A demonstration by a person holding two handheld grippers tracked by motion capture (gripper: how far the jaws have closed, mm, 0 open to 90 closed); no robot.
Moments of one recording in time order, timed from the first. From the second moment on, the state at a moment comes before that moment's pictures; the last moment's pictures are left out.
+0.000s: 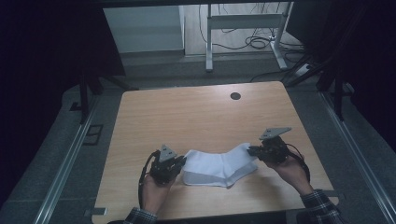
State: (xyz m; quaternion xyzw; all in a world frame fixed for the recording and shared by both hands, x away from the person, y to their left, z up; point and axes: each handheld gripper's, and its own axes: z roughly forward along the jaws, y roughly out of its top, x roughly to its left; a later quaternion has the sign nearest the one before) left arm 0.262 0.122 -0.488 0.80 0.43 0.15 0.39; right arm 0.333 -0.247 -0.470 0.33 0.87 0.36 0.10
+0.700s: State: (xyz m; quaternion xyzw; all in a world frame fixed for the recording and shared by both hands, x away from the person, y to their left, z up) left arm 0.252 0.107 -0.514 0.81 0.44 0.20 0.32; right arm 0.334 -0.255 -0.496 0.34 0.88 0.31 0.10
